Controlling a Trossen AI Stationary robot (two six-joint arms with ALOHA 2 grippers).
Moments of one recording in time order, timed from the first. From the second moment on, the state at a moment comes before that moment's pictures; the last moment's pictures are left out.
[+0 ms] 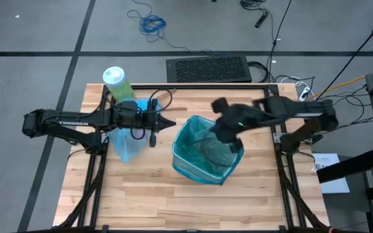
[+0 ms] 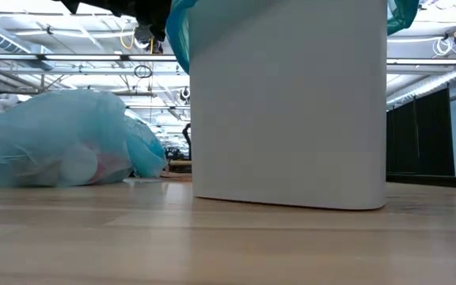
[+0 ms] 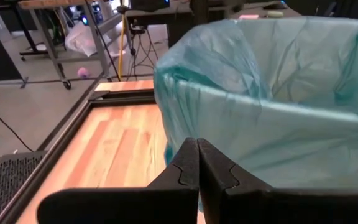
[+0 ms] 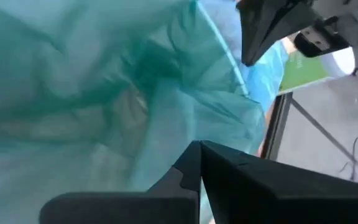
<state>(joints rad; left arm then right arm) 0.11 1.07 0.77 0.09 0.11 0.11 0.15 1.49 1.78 -1.10 0.20 -0.52</state>
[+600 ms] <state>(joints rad) 0.11 1.07 0.65 0.16 0.10 0.06 0.07 1.73 1.78 -1.20 0.07 -0.66</state>
